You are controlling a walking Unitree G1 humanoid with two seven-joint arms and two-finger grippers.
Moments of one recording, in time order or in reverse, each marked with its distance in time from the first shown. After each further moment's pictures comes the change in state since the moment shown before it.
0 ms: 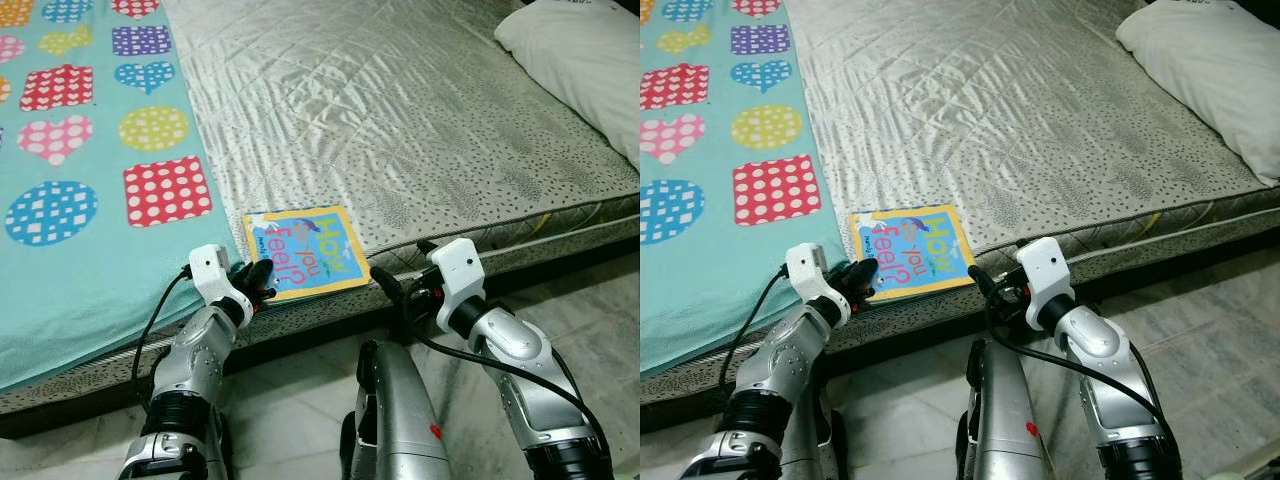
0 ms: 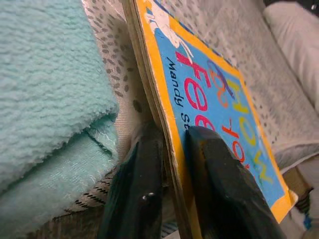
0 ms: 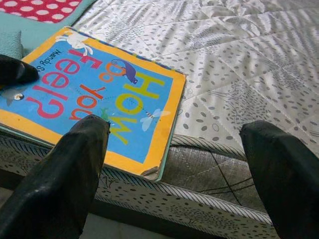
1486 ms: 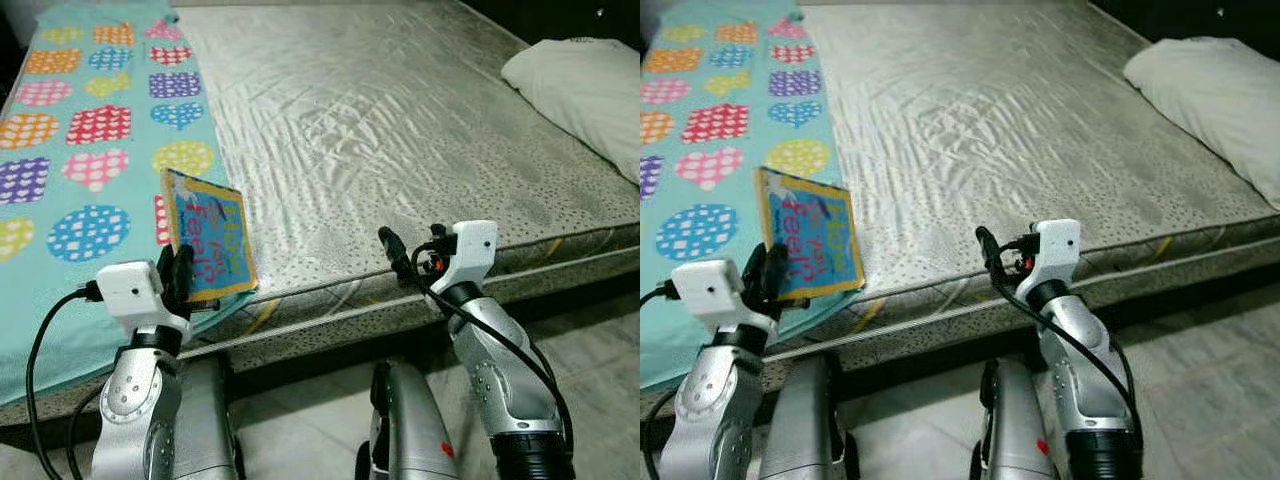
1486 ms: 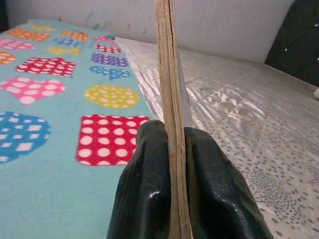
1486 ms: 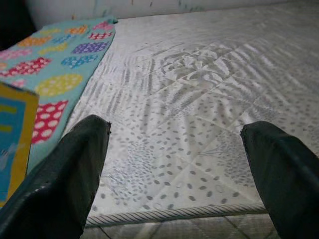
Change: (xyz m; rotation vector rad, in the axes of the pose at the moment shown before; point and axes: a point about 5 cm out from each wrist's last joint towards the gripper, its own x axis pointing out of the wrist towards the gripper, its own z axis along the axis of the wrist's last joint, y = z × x) left arm -0.096 -0.008 0.046 0.431 -0.425 0.179; right arm 0.014 0.003 0.016 0.333 -0.135 -0.242
